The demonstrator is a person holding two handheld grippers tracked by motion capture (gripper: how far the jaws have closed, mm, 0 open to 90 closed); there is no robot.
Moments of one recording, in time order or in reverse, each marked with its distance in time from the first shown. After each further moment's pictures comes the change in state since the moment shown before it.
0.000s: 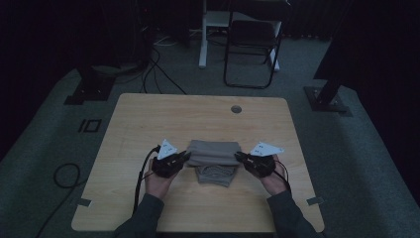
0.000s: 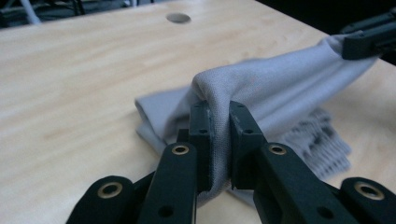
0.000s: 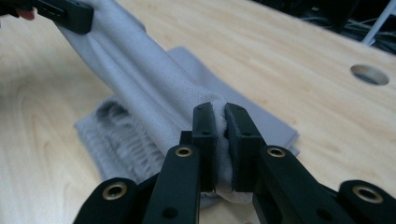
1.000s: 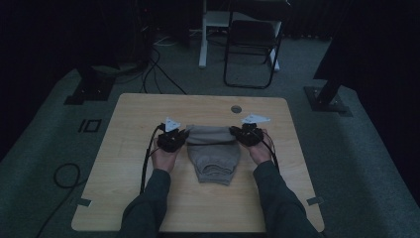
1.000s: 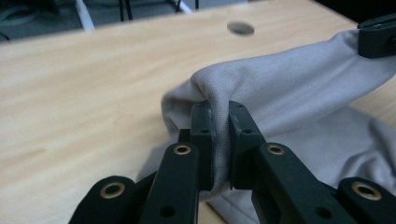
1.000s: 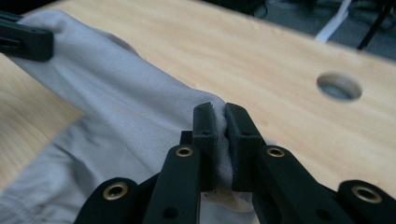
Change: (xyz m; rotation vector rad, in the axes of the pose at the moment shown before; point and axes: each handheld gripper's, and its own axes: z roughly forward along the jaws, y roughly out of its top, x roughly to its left) left arm 0.050 0.045 0.053 0.019 0.162 -0.072; right arm -0.059 0.046 0.072 0.038 -0.091 0.134
